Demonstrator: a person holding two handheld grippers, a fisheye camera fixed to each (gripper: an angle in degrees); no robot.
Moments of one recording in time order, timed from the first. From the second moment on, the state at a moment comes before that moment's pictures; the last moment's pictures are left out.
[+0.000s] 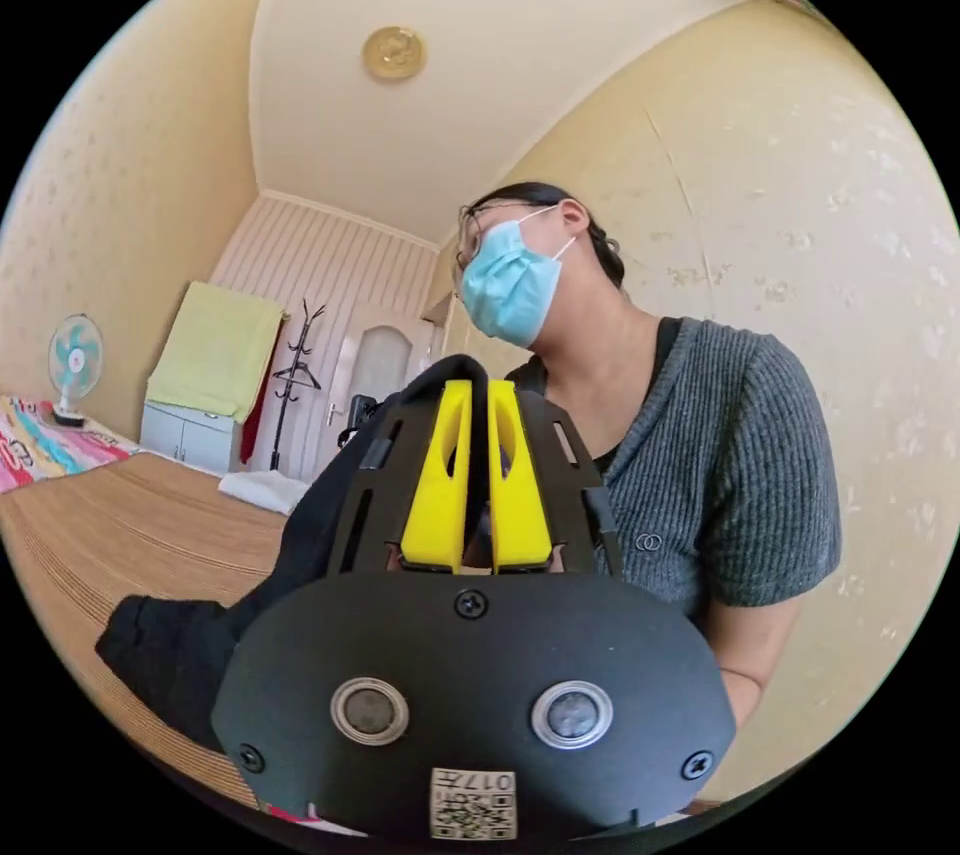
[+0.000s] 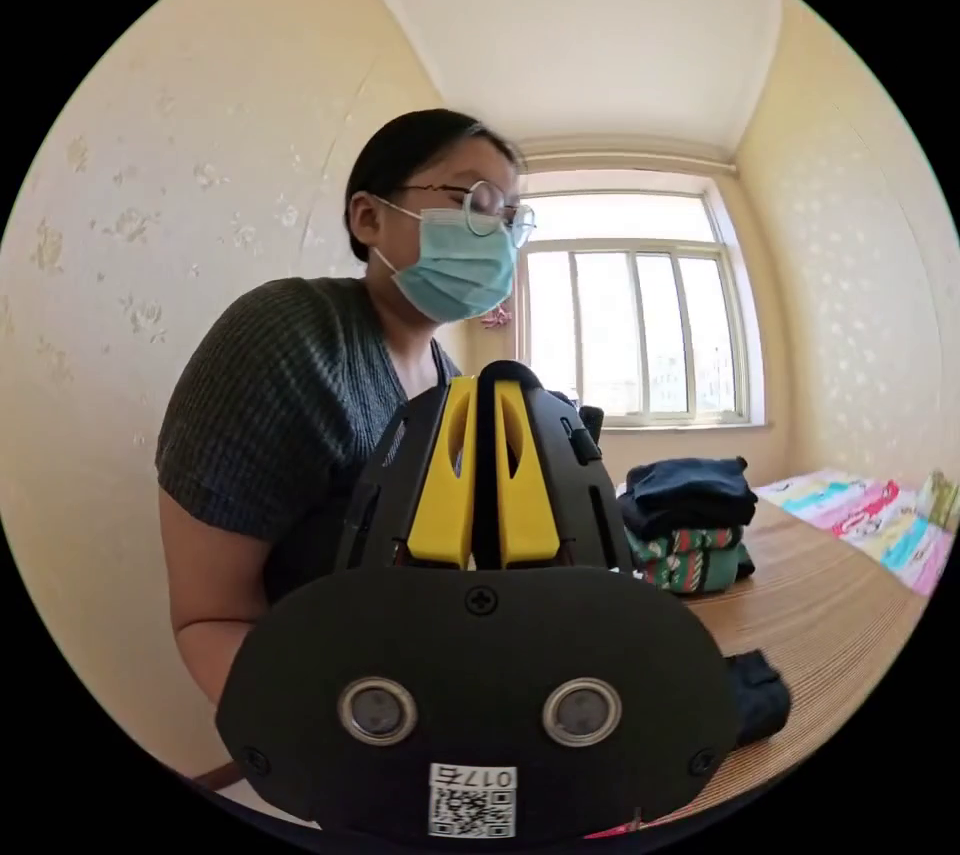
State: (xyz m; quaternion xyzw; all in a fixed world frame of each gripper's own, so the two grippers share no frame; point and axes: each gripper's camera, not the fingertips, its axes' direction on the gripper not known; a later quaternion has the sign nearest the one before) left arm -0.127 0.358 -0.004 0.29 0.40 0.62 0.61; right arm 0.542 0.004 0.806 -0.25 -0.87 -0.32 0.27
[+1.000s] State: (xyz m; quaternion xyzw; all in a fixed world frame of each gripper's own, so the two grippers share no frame) left arm -0.143 -0.099 -0.098 0.42 0.05 0.25 0.87; right arm 0.278 0.010 0.947 -0.31 -0.49 -0.36 0.73
